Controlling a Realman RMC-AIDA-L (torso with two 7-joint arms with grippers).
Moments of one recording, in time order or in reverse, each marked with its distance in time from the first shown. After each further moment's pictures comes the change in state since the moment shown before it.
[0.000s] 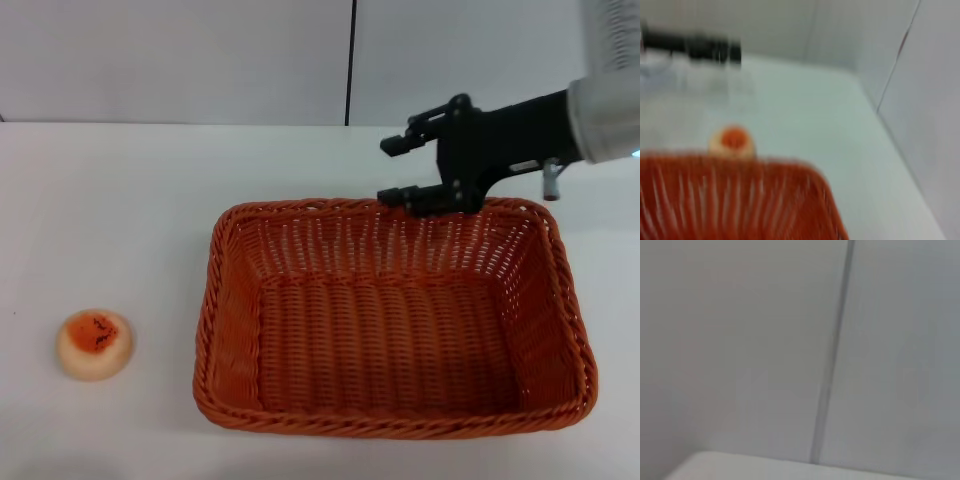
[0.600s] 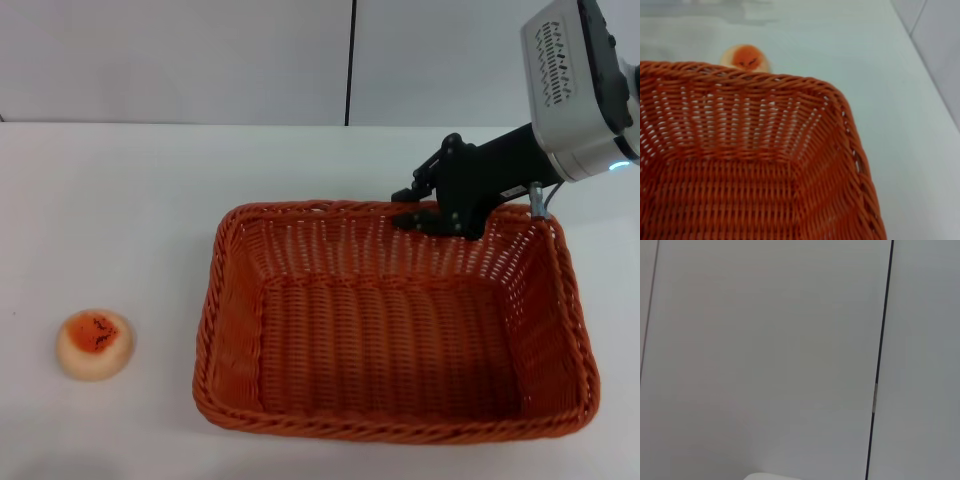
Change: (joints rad) left arm 0.018 -0.012 -0.157 -0.100 0.000 -0.007 0.113; right arm 0.143 -0.026 -0.006 0.233 -0.182 0.088 -0.031
